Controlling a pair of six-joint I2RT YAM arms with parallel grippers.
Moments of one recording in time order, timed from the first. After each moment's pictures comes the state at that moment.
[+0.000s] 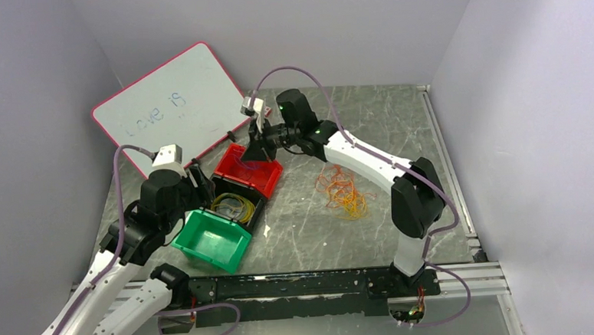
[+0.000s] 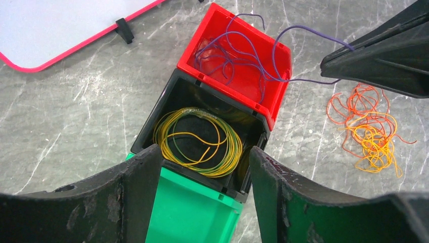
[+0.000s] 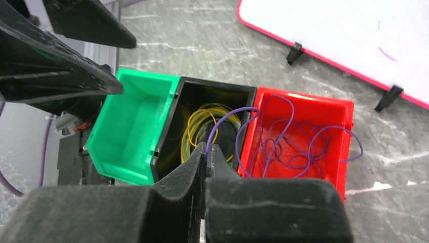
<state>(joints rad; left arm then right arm) -0.53 0.65 0.79 -0.66 -0.33 -0.54 0.73 1.80 1.52 -0.16 -0.74 -0.09</state>
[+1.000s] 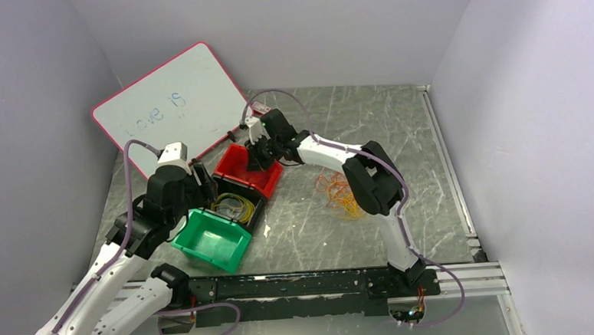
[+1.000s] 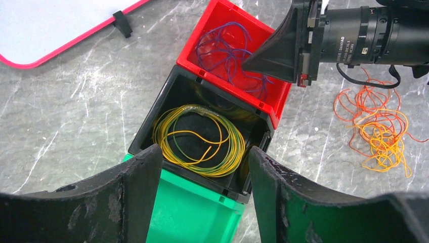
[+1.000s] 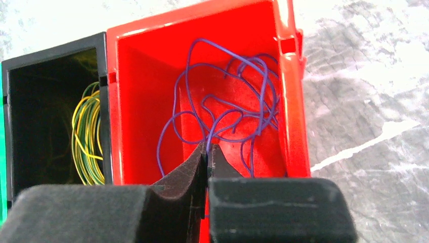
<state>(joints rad) -0.53 0.70 0.79 -0.64 -0.32 -0.54 0.71 2.17 1.59 -0.15 -0.50 0.02</state>
